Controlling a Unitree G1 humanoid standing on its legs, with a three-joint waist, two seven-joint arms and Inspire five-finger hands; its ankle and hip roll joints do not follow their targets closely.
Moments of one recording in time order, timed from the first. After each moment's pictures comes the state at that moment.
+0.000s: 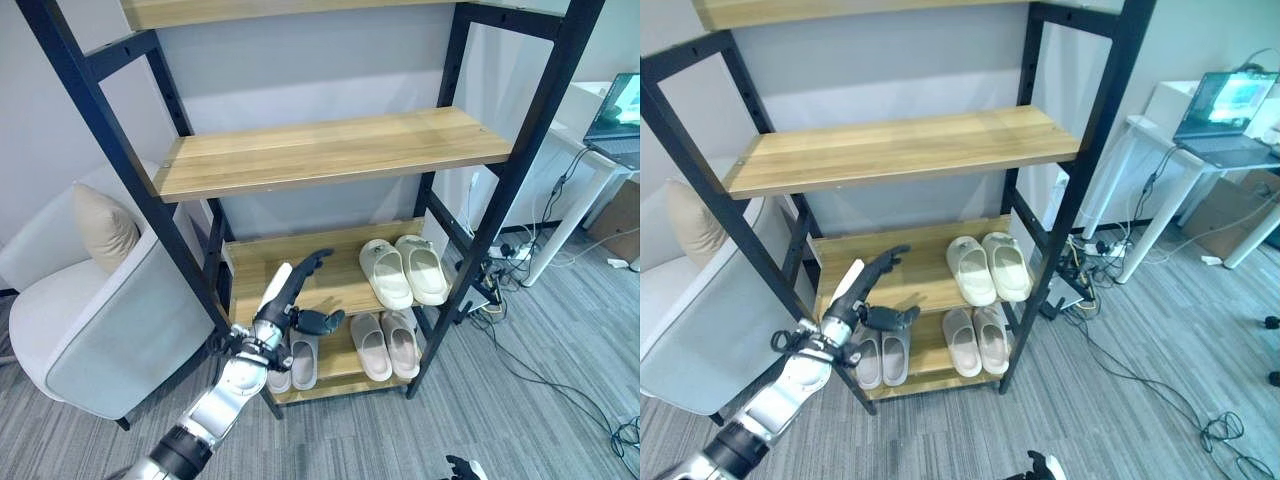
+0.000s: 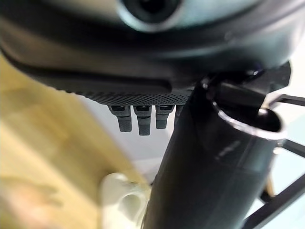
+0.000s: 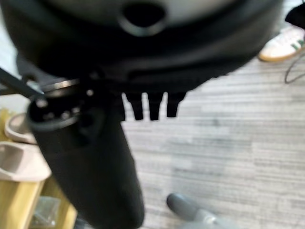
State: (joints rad) left arm -0.09 0.43 -0.46 0.10 -0.04 -0.11 0.16; right arm 0.01 -0.21 0.30 1.21 0.05 -0.02 -0.33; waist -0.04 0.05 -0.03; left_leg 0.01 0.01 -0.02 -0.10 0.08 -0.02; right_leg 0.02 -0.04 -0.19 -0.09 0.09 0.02
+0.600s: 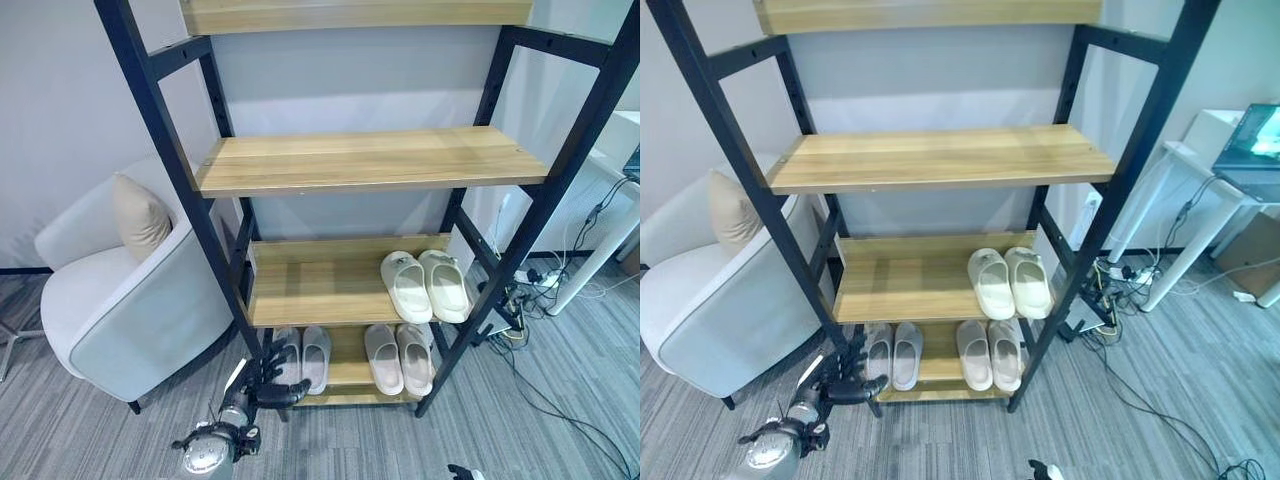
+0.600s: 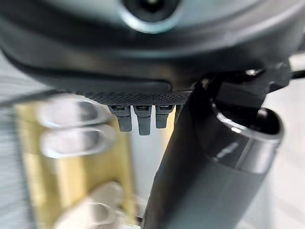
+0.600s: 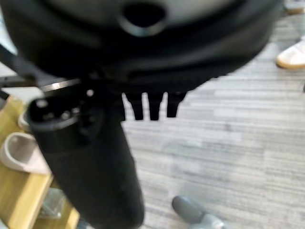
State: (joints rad) left arm 0.22 0.36 -0.33 0.34 -0.39 -0.06 0.06; right arm 0.03 -0.20 0.27 1.21 0.04 -0.01 -0.31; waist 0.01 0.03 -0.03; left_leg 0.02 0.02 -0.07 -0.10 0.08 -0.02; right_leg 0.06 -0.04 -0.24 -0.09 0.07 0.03
